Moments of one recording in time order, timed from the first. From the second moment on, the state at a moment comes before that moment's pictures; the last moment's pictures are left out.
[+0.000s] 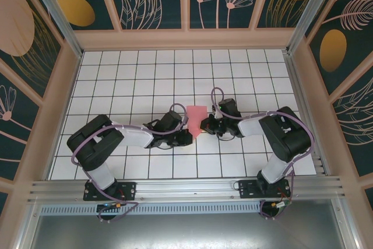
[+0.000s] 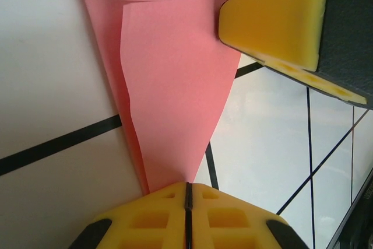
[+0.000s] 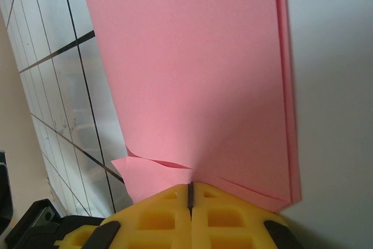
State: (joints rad) left arm -0.85 1.71 0.66 0.18 0.35 -0.86; right arm 0.51 1.69 0.58 0.25 -0.56 0.89
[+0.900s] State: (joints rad) left arm -0.85 1.58 0.72 0.06 0.36 -0.85; right arm 0.51 1.69 0.60 0.21 -0.54 0.89
